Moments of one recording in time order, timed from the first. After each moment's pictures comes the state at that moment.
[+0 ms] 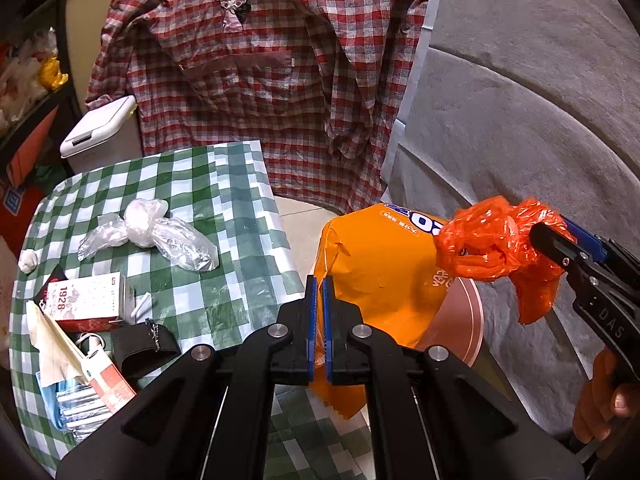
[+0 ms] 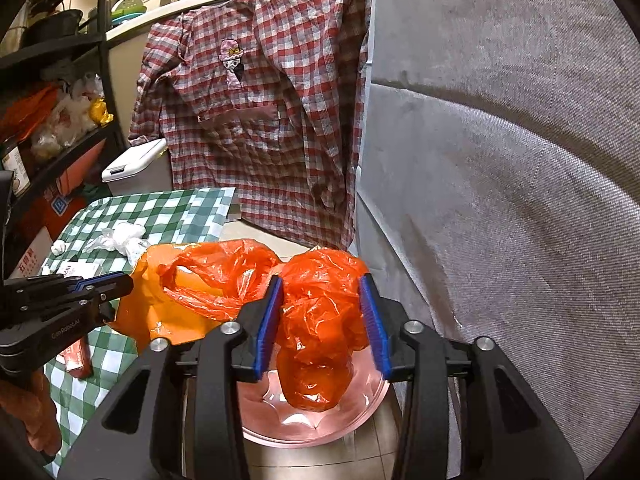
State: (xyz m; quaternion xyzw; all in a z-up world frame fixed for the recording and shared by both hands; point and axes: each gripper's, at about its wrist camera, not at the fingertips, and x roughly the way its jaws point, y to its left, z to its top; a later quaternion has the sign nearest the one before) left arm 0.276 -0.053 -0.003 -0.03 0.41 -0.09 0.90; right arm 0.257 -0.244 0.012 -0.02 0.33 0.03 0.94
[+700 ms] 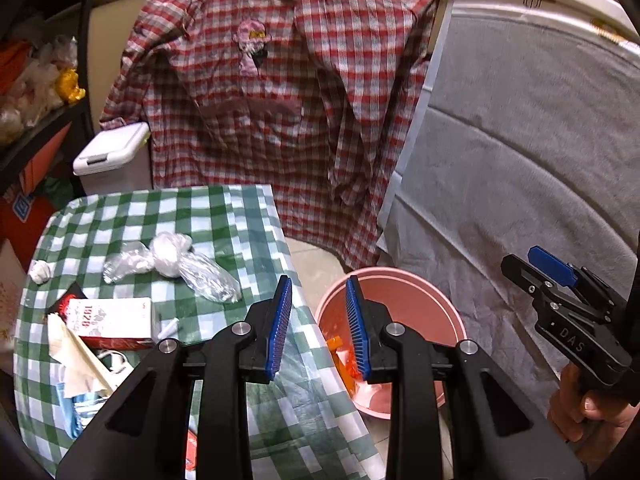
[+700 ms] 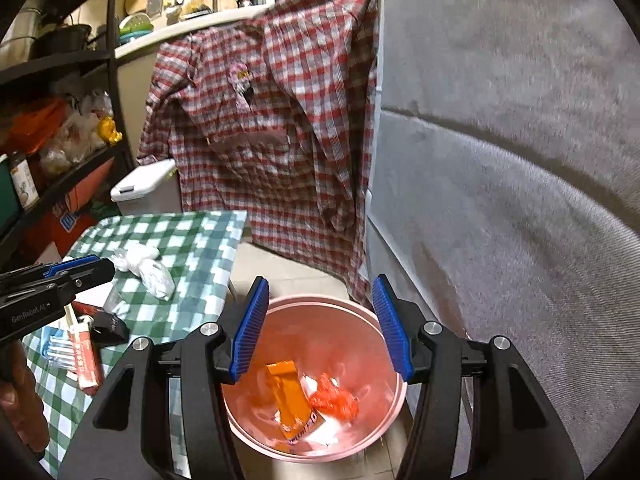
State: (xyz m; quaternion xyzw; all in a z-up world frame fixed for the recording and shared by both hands) left arm 0.252 -0.014 0.035 -0.06 0.34 -0.10 0.93; right arm 0.243 -0.227 0.027 -0.01 0.28 0.04 0.96
